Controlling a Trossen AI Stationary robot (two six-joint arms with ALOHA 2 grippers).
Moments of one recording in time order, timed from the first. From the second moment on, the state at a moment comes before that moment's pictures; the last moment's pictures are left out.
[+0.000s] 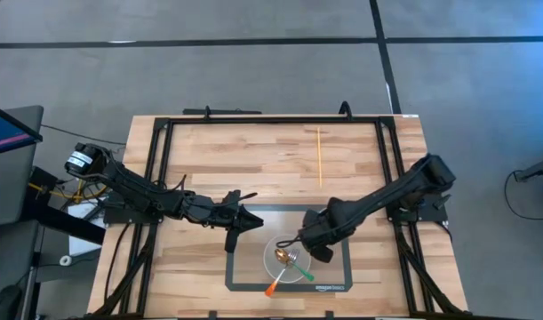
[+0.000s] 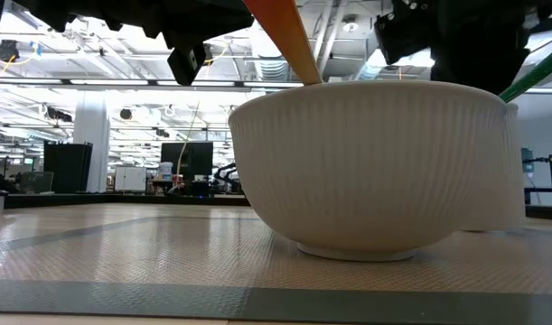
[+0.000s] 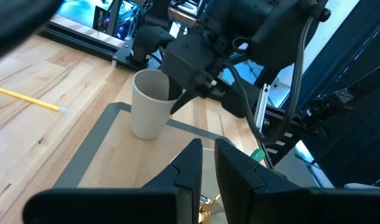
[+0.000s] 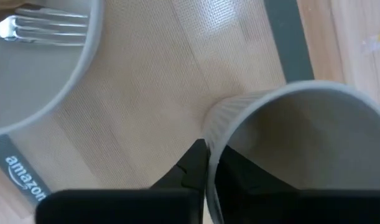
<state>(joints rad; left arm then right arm) -0.38 1.39 0.61 0.61 -0.26 -0.40 0.42 1.77 1.32 -1.13 0.12 0.82</state>
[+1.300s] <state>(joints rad) -0.38 1.39 0.61 0.61 -0.26 -0.40 0.35 1.44 1.32 -1.15 0.41 0.84</state>
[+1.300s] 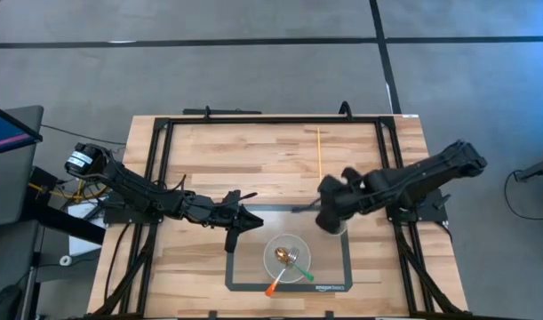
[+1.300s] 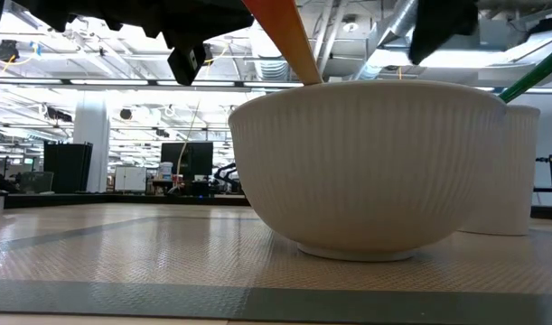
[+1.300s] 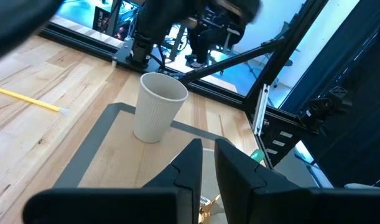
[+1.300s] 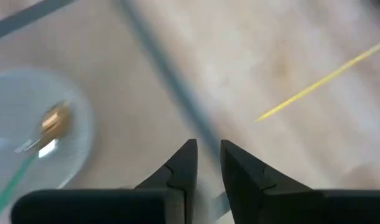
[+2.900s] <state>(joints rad) -0.38 1.39 0.61 0.61 -0.26 -0.40 -0.59 1.82 1.12 -0.60 0.21 0.63</state>
